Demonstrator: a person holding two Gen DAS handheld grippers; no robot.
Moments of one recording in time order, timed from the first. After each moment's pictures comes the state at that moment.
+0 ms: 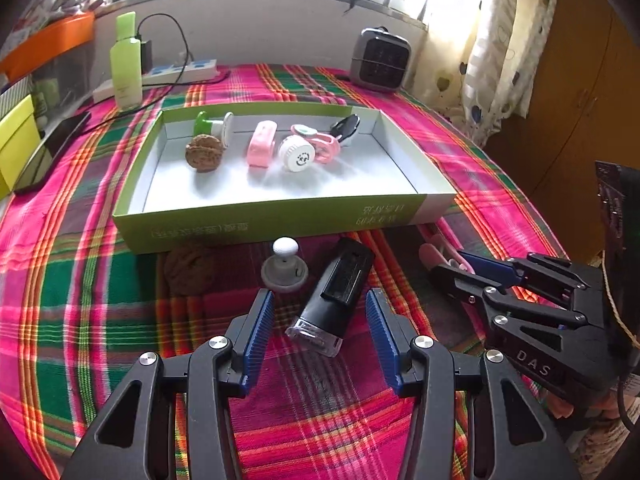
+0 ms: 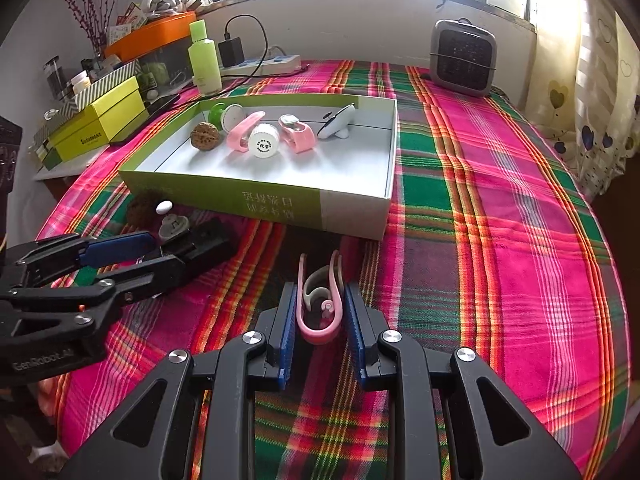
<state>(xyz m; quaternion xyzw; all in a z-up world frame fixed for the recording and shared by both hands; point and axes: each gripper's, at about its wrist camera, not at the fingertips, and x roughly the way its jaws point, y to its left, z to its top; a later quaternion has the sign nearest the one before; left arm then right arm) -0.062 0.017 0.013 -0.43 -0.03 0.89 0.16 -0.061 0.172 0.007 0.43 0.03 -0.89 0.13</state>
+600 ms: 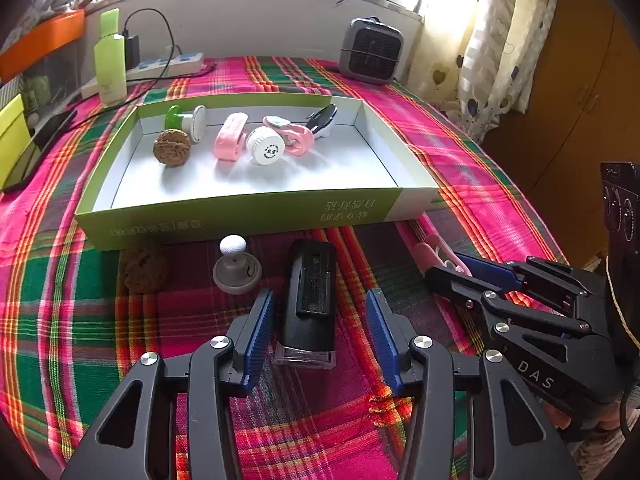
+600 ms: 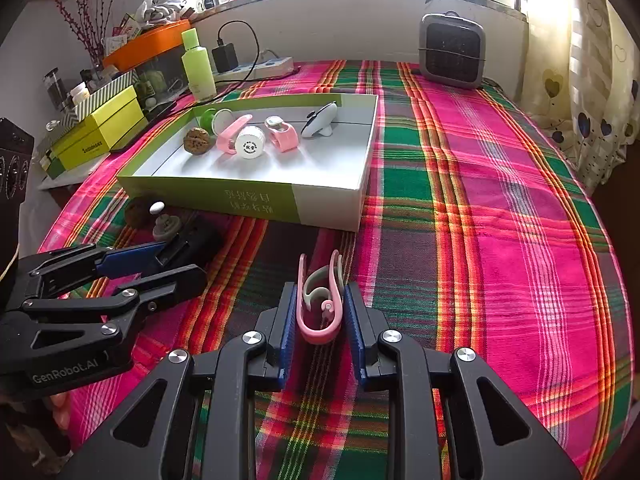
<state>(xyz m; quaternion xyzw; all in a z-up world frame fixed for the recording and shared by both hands) -0.062 0.043 0.011 -0.44 -0.03 0.88 0.16 -0.060 0.191 0.006 0.43 0.01 -0.89 0.14</state>
